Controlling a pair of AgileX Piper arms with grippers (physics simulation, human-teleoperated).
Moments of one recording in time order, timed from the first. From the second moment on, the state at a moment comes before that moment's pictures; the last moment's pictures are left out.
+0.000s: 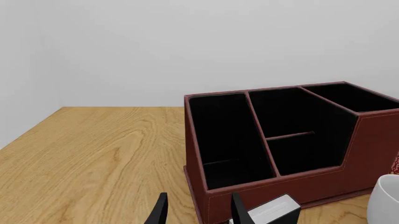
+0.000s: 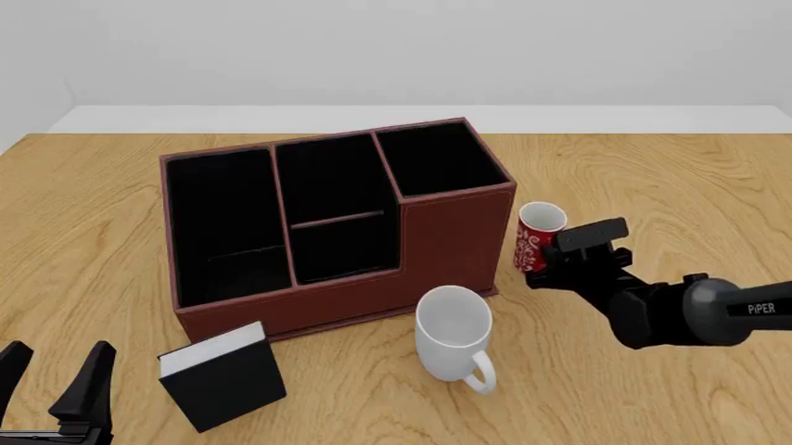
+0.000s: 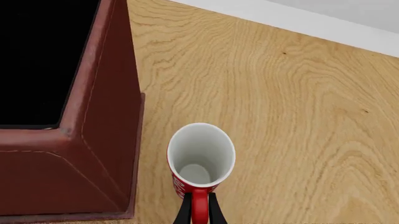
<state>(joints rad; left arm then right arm) 0.00 0.00 0.00 0.00 0.00 0.13 1.77 -0.68 -0.53 -0.15</state>
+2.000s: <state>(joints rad) 0.00 0.00 0.00 0.00 0.00 0.10 1.49 -0.46 -0.49 -0.08</state>
